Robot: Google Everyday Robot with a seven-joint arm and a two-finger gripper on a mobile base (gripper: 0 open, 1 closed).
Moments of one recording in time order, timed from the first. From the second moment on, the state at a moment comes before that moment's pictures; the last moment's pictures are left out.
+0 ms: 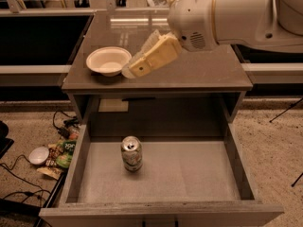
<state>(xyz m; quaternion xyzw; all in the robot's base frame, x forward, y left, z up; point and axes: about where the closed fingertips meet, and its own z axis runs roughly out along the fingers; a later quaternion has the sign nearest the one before) 0.505 0.021 1.049 -0.56 0.58 0.19 0.56</state>
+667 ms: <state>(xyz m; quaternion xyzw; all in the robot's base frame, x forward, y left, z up) 0.522 -0.066 1.035 -0.60 0.64 0.06 0.47</state>
